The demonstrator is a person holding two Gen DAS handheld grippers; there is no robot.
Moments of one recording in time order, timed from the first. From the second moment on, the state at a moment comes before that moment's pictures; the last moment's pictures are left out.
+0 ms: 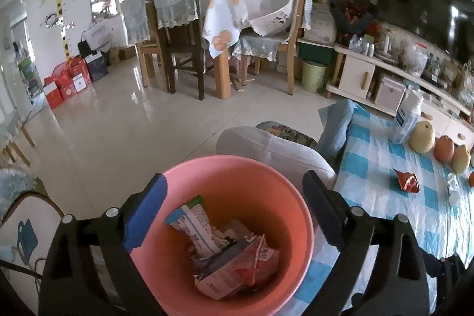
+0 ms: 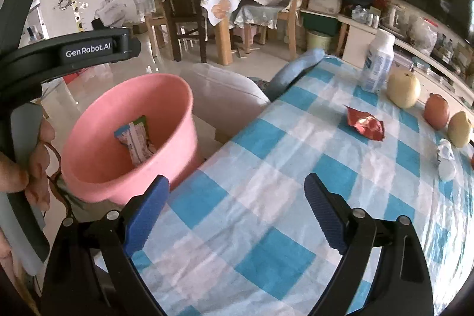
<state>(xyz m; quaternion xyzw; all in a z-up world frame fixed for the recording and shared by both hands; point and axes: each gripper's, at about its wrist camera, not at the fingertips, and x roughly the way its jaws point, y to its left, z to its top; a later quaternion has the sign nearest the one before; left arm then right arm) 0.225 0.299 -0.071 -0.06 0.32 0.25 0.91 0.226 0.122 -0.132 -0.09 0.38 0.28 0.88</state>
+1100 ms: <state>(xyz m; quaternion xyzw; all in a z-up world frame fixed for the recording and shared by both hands) 0.261 0.195 -0.084 0.07 0.35 0.20 0.91 0.231 0.027 -0.135 -0.05 0.38 0.24 0.89</state>
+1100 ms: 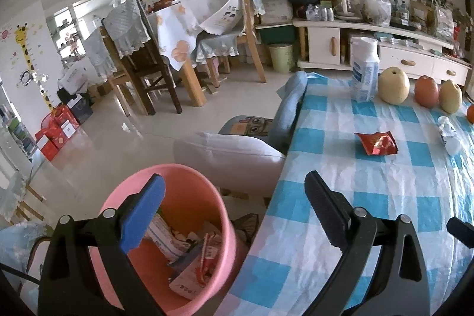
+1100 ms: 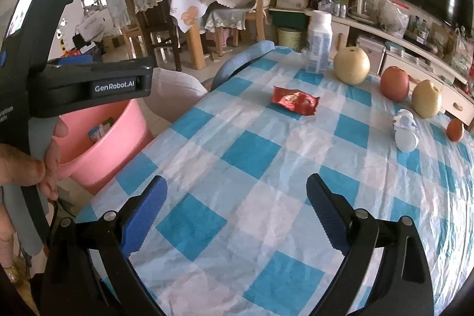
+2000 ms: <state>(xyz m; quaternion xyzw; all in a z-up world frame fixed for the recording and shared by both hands) 0.283 0.145 -0.104 0.10 0.37 0.17 0.91 0.255 -0.050 -0.139 -0.01 0.40 0.20 0.90</state>
